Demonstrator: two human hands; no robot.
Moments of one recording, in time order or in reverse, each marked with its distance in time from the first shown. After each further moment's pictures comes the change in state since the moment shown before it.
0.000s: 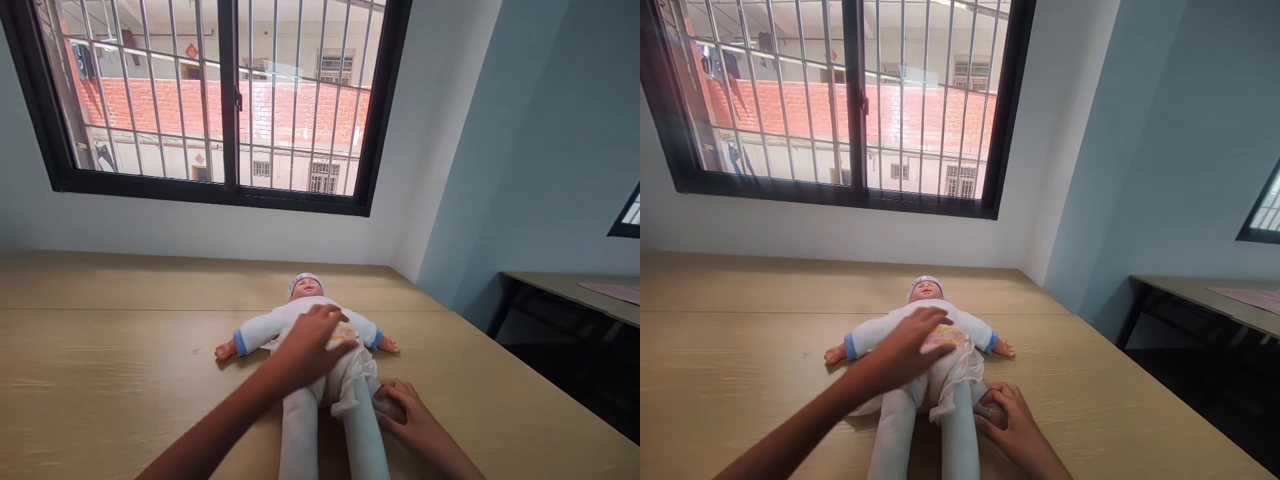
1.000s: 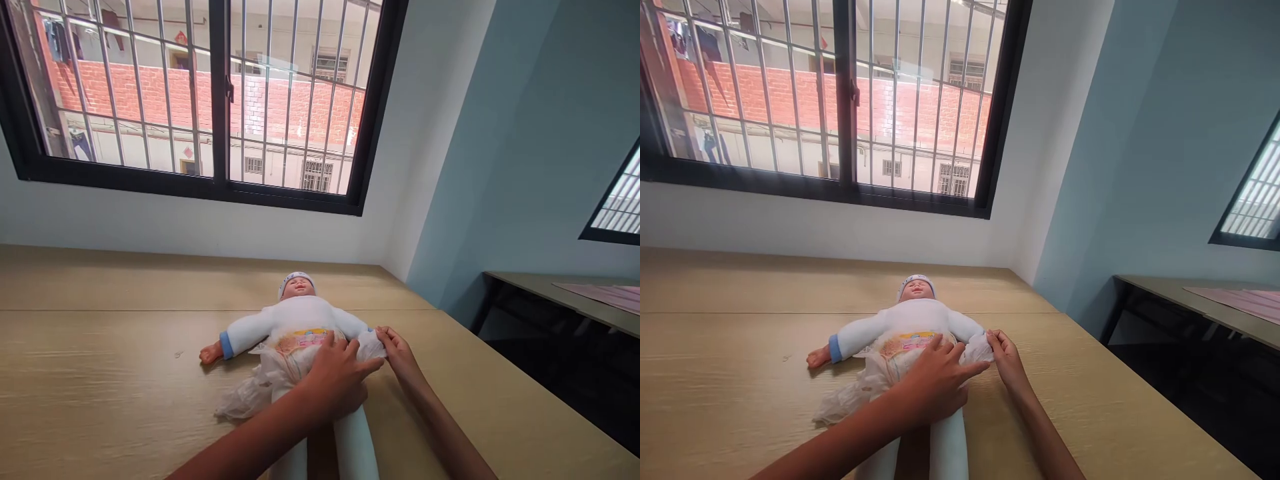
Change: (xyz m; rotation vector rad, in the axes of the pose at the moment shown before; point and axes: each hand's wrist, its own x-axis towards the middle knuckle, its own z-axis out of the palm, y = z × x) left_hand 0.006 0.013 0.077 0.450 -0.231 0.229; right_hand 0.078 -0.013 -0.018 0.547 0.333 0.052
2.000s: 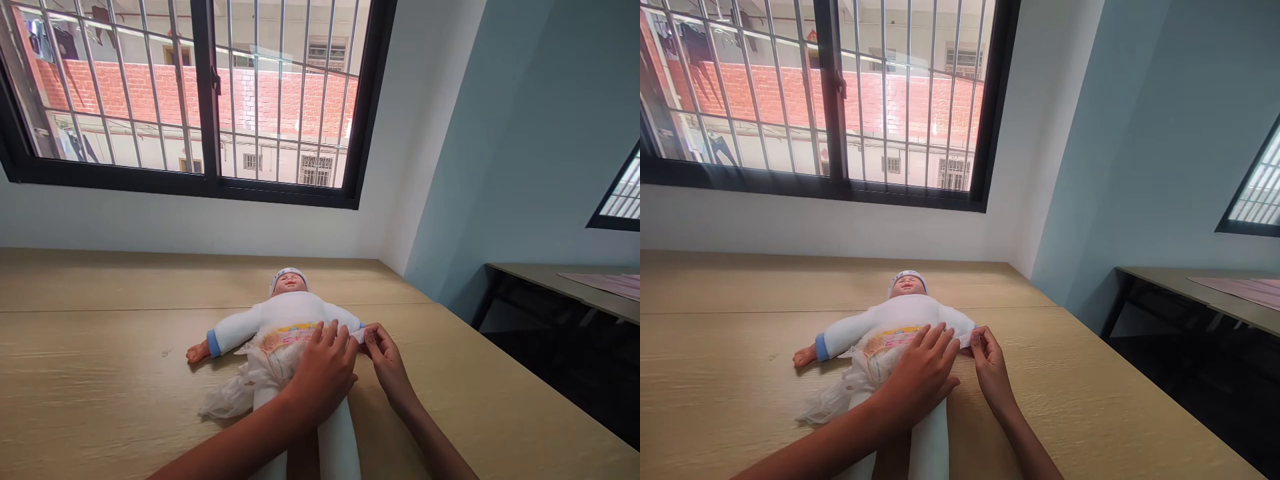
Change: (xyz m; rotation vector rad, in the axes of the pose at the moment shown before) left_hand 0.001 0.008 0.004 0.137 0.127 -0.094; right_hand -0.028 -0.013 0.017 0.086 -0.081 -0.106
